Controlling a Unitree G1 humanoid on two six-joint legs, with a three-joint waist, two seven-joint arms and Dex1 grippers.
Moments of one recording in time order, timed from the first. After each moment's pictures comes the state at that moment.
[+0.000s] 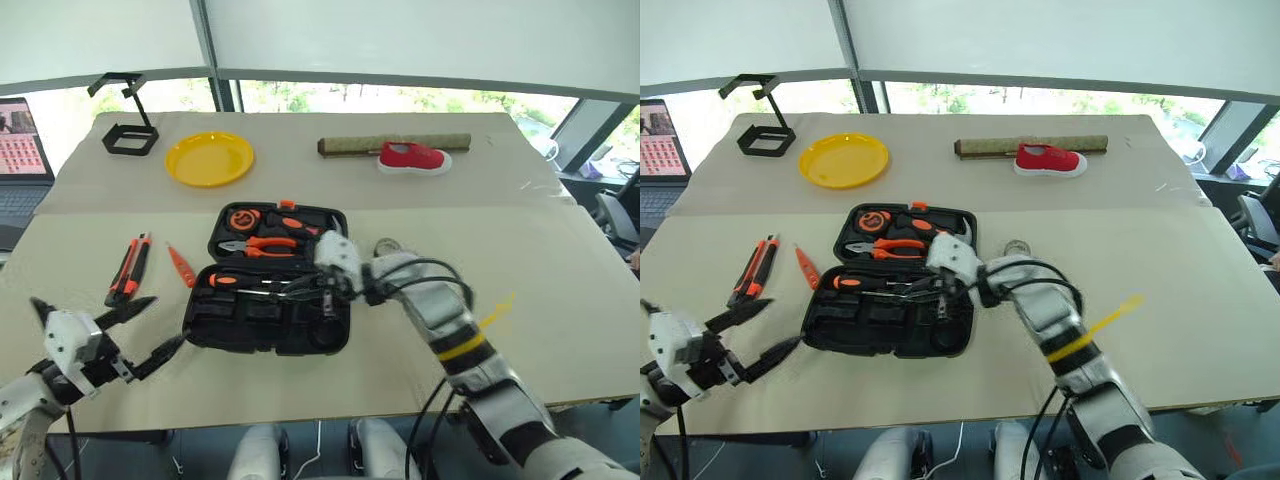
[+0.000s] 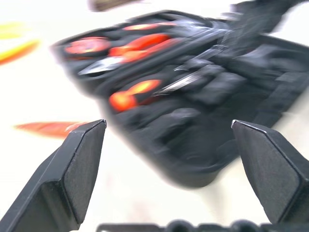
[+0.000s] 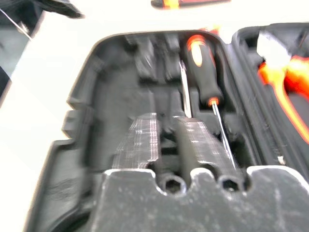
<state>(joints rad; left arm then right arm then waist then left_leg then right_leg) 0.39 0.64 0.58 -0.19 -0.55 0.07 -0.90 -0.58 -0.32 0.25 -0.03 0.23 0.40 1.13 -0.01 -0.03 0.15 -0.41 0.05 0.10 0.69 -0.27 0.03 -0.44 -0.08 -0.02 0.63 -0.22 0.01</state>
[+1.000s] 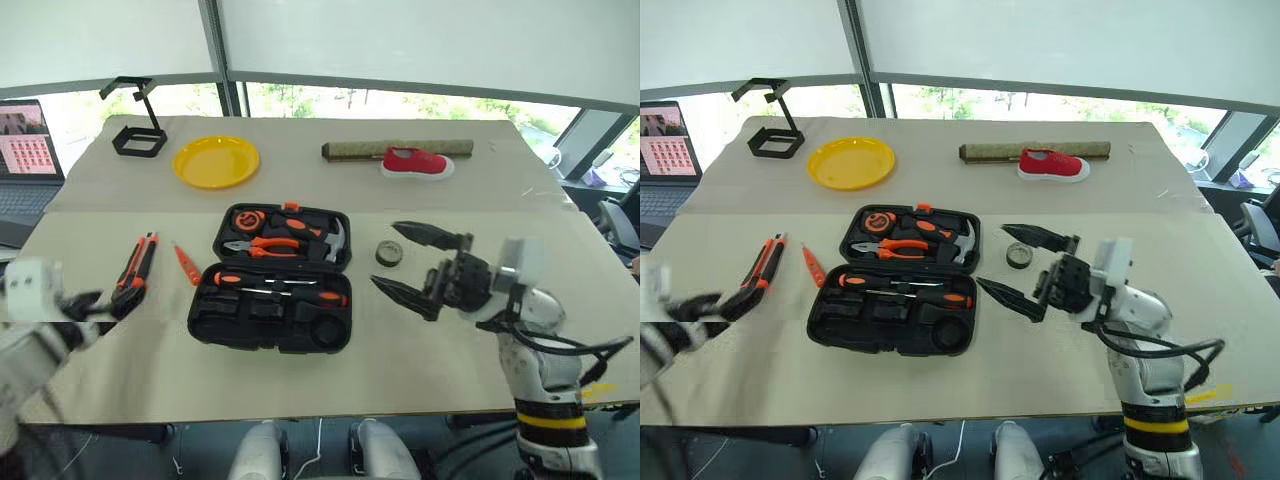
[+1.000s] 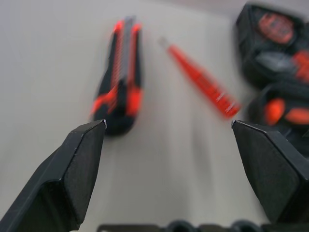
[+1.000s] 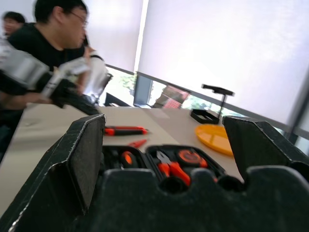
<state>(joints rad) -0.15 0.64 0.68 -0.43 -0.98 1.31 0.04 -0.27 -0.40 -0.08 -0.31 0.60 0.10 1.07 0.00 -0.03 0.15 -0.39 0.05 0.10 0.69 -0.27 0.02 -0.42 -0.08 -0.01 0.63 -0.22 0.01</state>
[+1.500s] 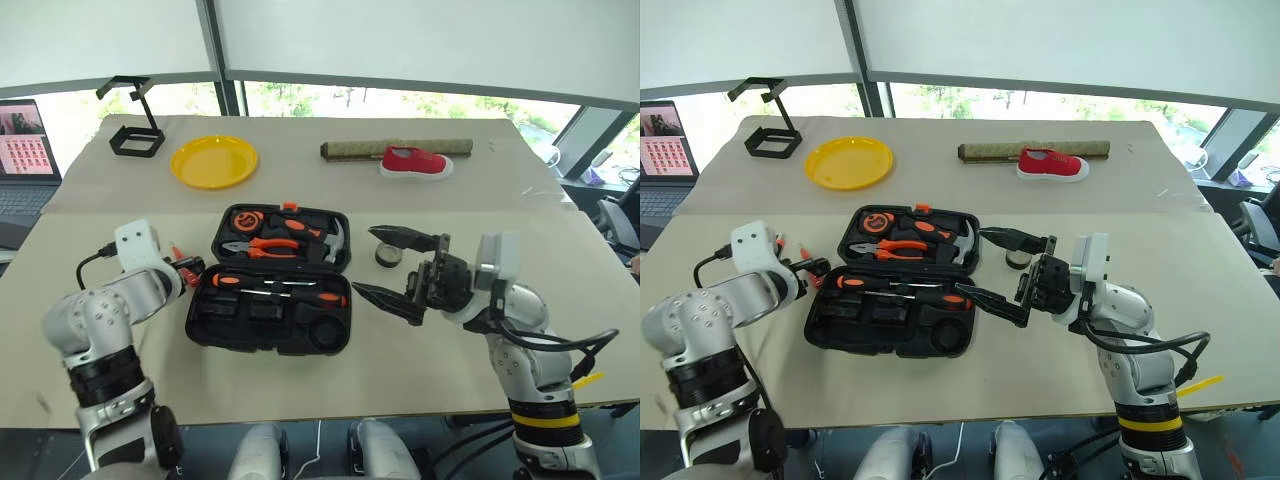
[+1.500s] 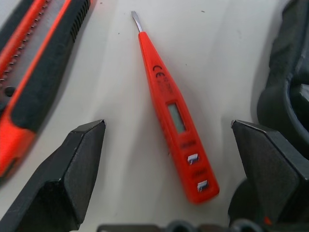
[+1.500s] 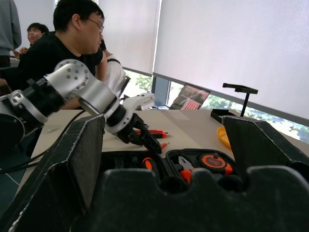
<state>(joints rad) -0.57 0.33 0.49 -0.09 -0.63 1.32 0.37 -0.25 -0.40 -0.03 -0.32 0.61 0.13 1.04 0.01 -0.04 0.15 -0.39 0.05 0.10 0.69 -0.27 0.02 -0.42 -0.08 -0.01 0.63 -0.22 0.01</state>
